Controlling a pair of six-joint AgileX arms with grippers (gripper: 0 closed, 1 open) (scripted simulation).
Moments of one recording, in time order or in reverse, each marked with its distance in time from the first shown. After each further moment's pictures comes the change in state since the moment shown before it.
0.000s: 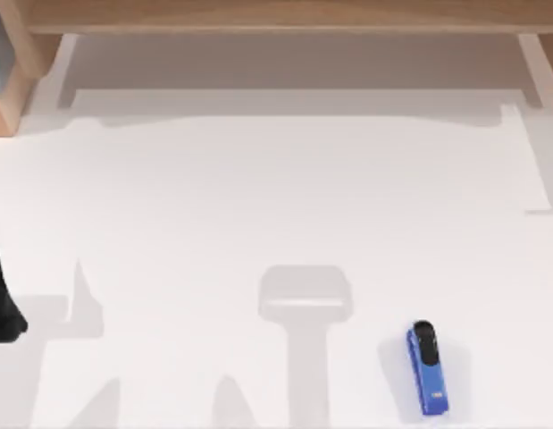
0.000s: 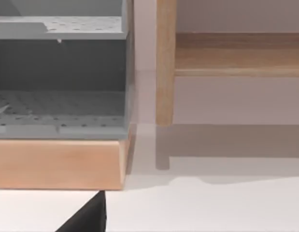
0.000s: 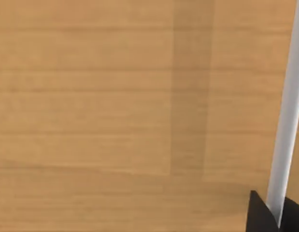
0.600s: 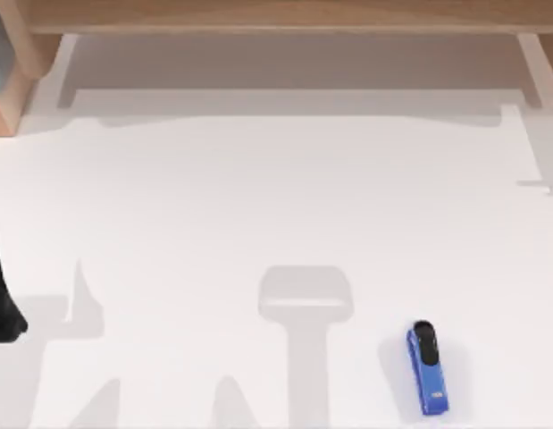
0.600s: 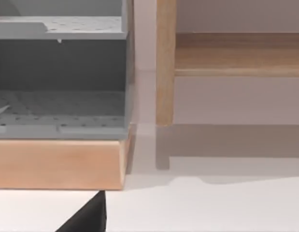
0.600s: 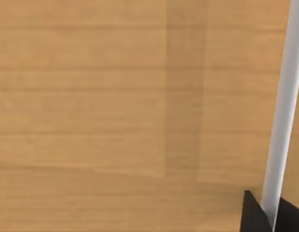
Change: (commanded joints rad) left arm 0.000 0.000 0.000 0.000 0.000 0.000; right arm 0.075 0.042 0.138 -0.088 0.076 0.000
